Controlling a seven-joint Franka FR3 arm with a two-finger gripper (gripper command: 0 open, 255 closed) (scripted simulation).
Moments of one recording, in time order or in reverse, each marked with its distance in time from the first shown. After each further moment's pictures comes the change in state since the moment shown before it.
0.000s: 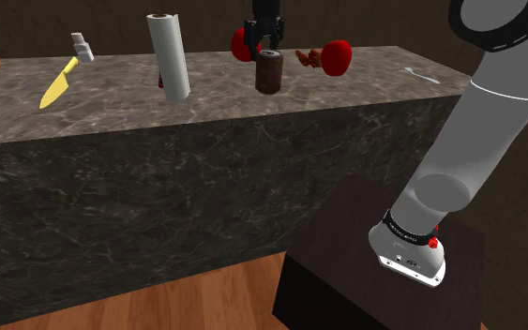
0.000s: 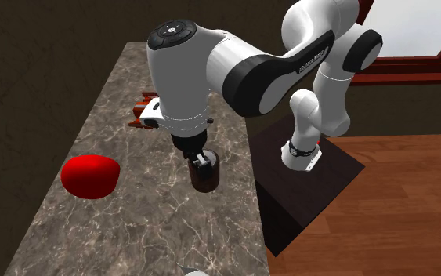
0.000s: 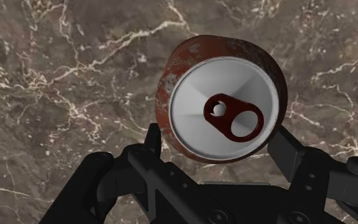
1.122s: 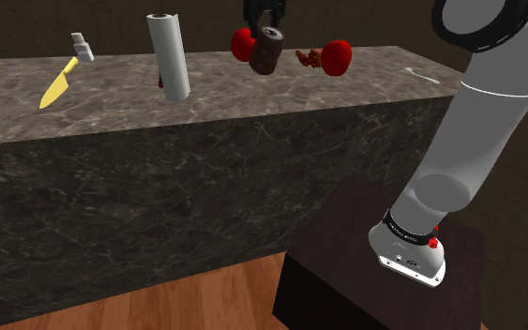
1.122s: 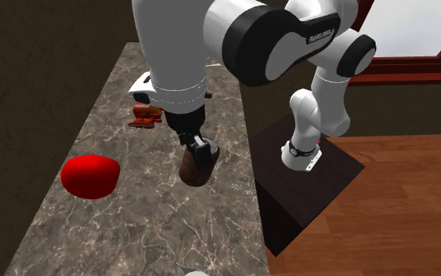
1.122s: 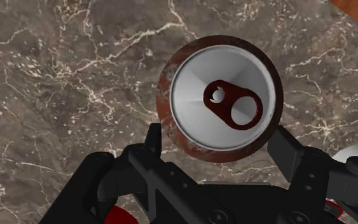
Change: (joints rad) arm 0.002 0.068 0.001 0.251 -0.002 -0.187 0.003
